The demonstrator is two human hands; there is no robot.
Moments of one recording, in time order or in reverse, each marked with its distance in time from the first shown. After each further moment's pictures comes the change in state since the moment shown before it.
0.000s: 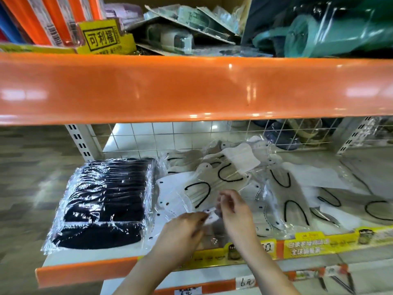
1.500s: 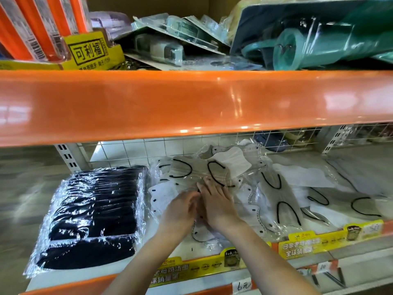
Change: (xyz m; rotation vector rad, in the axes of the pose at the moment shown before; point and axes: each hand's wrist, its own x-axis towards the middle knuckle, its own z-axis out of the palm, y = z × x) left_hand 0.061 -0.005 -0.003 -0.294 0.057 -0.092; right_hand 0.055 0.013 0.020 -0.931 -0.351 -0.201
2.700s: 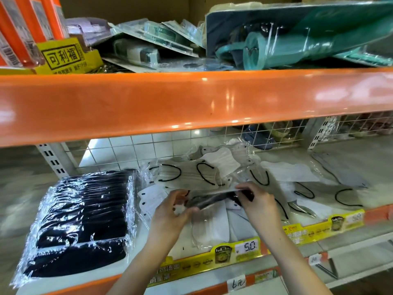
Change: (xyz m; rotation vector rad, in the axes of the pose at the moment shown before) left_hand -0.027 0.009 0.001 -0.288 0.187 -0.051; right_hand -0.071 0.063 -0.048 0.455 0.623 0.255
